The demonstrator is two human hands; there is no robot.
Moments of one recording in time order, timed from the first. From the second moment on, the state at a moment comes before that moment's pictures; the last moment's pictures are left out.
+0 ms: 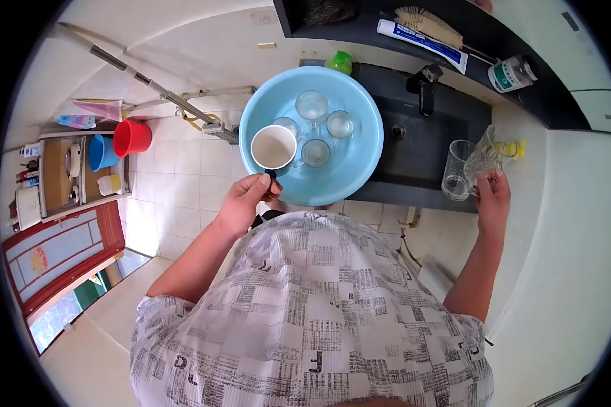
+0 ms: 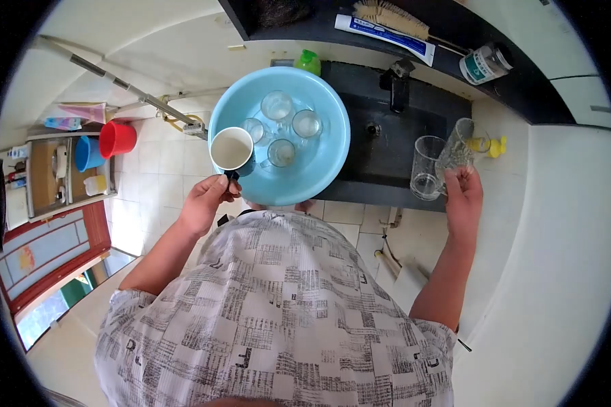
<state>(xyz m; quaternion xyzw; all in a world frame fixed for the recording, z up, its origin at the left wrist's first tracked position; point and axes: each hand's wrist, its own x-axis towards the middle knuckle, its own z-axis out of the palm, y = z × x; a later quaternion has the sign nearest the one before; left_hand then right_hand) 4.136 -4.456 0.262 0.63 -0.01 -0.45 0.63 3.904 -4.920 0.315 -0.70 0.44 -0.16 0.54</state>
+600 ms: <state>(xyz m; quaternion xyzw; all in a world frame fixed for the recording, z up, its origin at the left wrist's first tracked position) 4.191 -4.431 0.186 0.78 -0.19 -0.42 0.42 3.953 -4.868 0.312 -0.72 0.35 -0.11 0.59</state>
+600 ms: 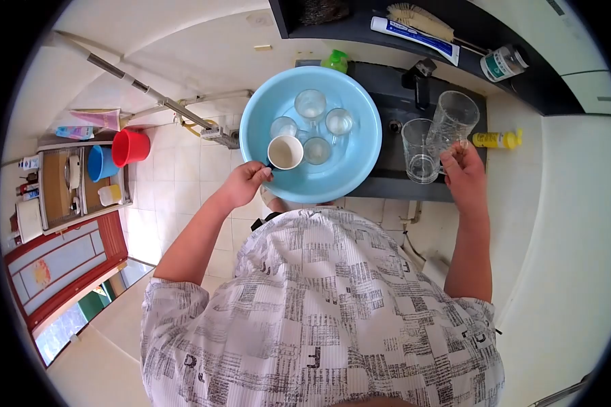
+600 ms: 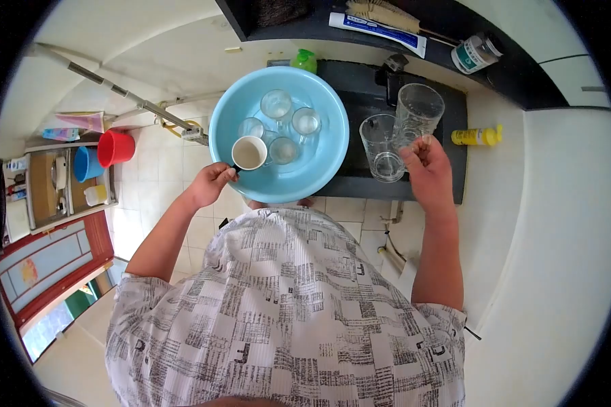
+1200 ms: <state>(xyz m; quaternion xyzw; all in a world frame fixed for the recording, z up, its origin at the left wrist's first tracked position) 4.264 -4.462 0.184 0.76 -0.56 -0.30 0.14 3.955 -4.824 0.311 -0.72 0.32 -0.09 0.61</state>
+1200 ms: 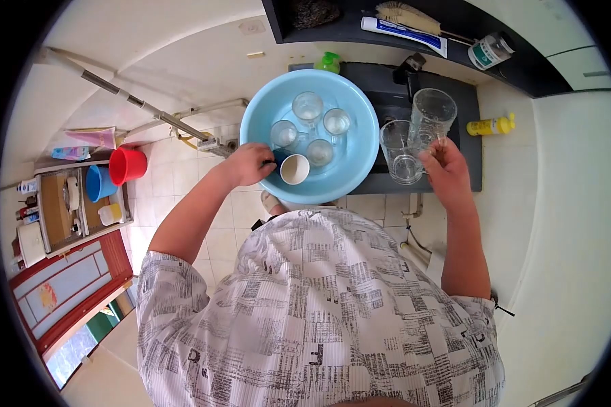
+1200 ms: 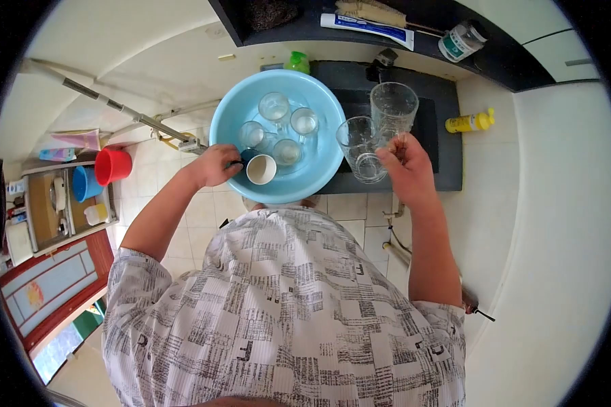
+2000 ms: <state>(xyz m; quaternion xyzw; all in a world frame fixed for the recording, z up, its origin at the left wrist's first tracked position) 4.189 -4.504 0.182 0.91 -0.37 -0.19 0.06 3.983 -4.771 0.267 -0.67 0.26 -0.05 0.70</state>
